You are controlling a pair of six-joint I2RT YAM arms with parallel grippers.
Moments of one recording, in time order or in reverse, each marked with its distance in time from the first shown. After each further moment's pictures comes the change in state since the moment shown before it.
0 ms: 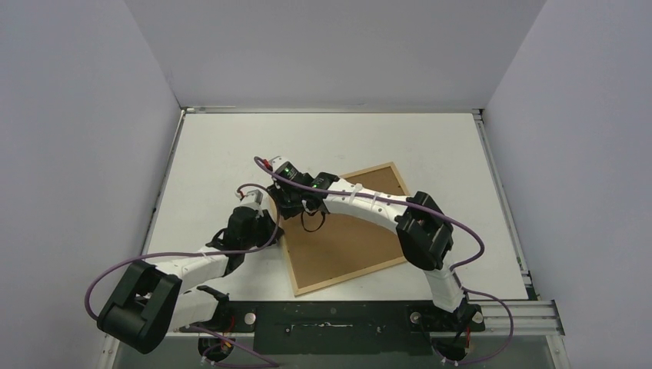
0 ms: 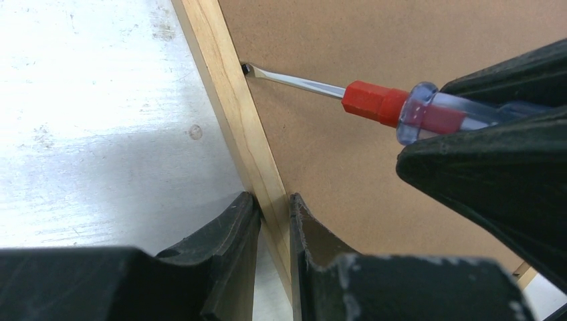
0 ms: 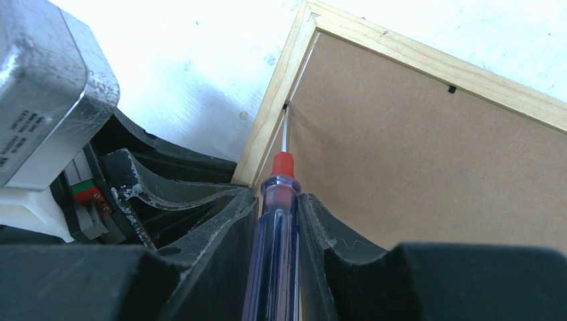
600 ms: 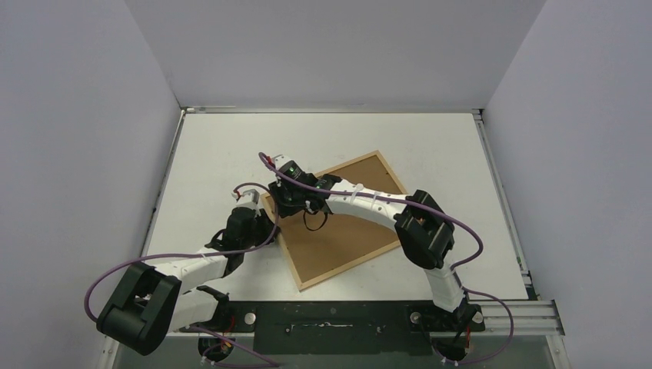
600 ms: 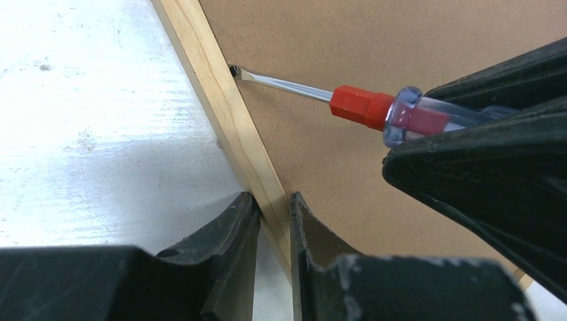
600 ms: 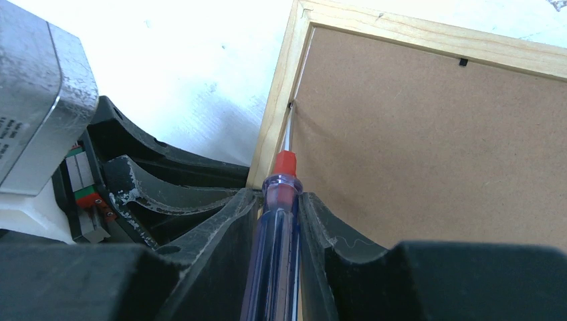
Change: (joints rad) left arm 0.007 -0.013 -0.013 0.013 -0.058 -0.006; right arm -0.016 0.000 -0.061 0.143 -0.076 0.053
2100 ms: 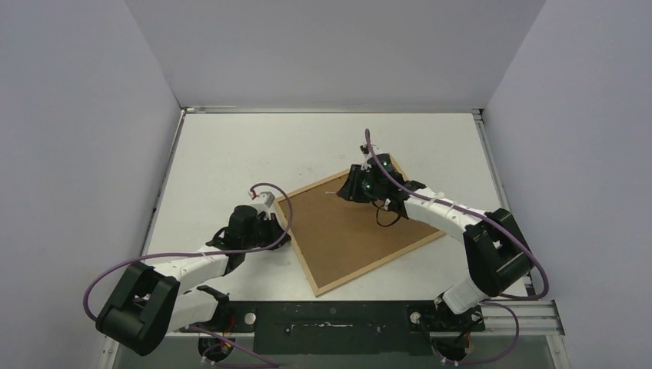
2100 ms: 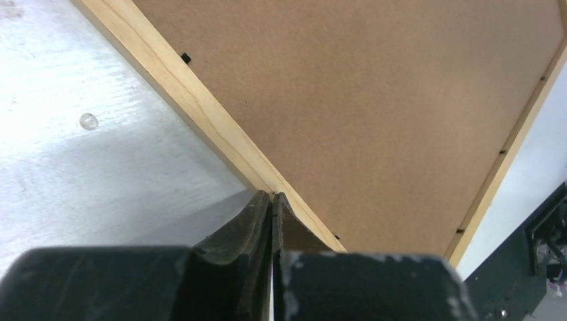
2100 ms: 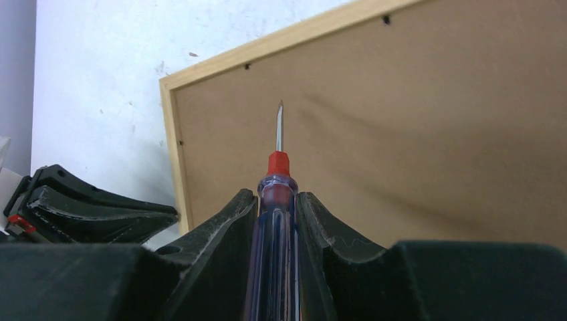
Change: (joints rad) left arm -0.016 -0.006 0.032 -0.048 0.248 0.093; right arm -0.396 -0.467 -0.650 0.341 -0.151 0.206
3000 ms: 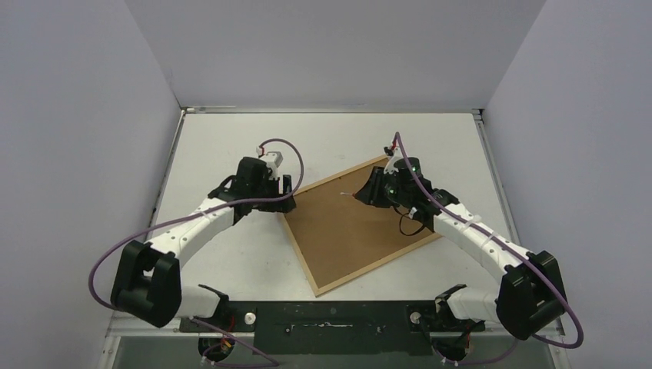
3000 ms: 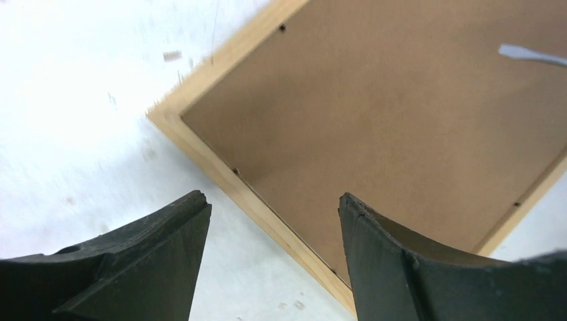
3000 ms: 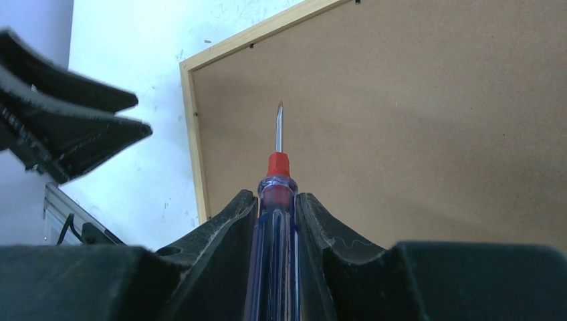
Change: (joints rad) left arm 0.033 0.114 0.507 -0.544 -0.106 0.148; right arm -0.099 -0.302 -0.110 -0.178 -0.044 -0.009
